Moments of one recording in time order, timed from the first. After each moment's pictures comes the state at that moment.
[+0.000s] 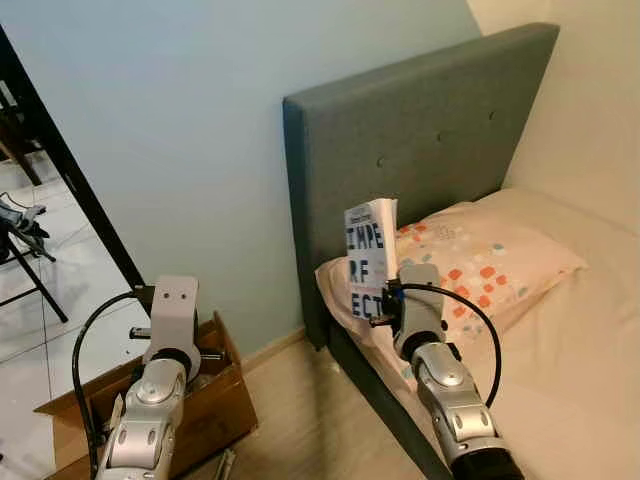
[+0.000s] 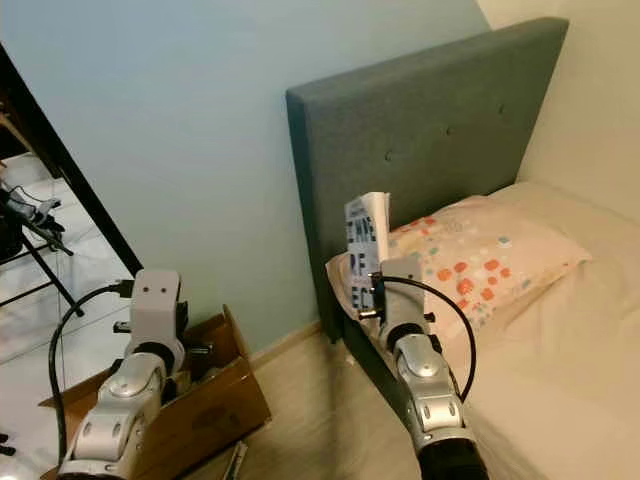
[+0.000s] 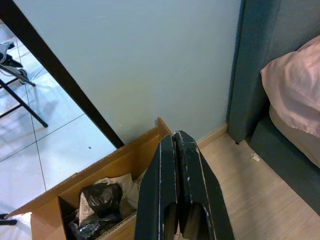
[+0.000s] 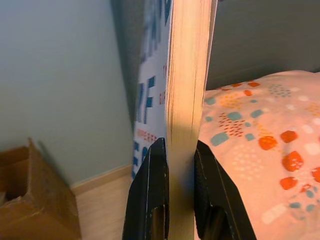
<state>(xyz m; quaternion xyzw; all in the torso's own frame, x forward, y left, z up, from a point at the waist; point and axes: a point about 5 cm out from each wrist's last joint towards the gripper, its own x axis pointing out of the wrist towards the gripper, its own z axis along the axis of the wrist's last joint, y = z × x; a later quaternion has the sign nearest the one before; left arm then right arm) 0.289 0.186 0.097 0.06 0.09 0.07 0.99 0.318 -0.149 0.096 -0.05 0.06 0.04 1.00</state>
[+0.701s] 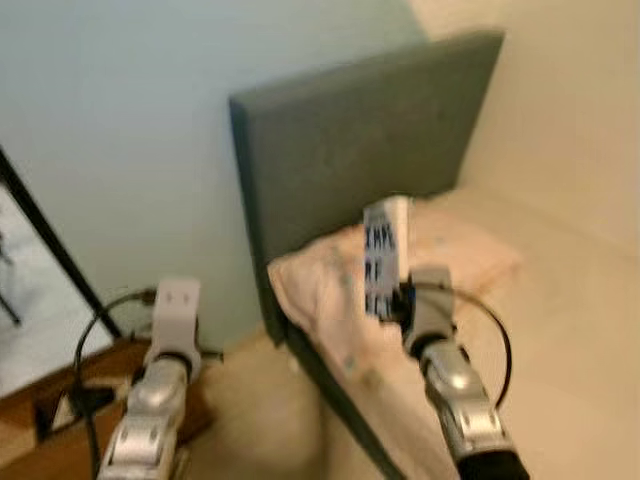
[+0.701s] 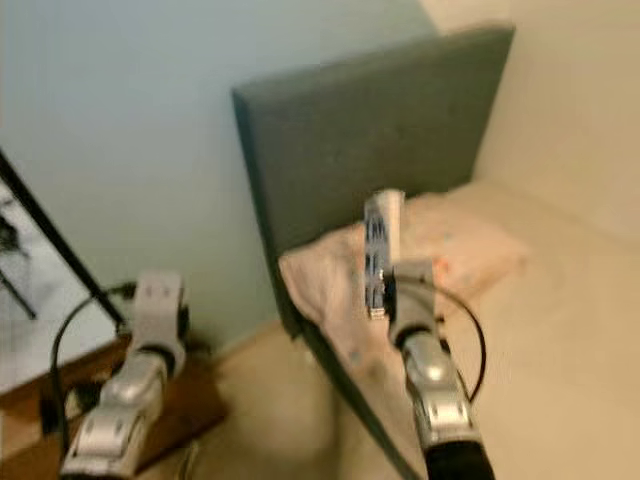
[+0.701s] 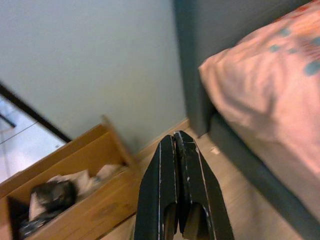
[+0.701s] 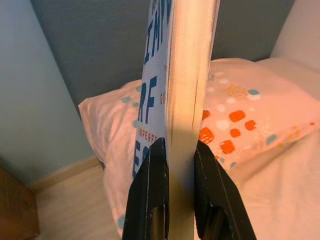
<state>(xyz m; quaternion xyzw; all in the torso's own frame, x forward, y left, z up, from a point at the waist) 0.289 0.187 0.095 0.06 0.10 0.08 0.99 0.316 -0.148 0.094 -0.04 0.06 0.05 1.00</state>
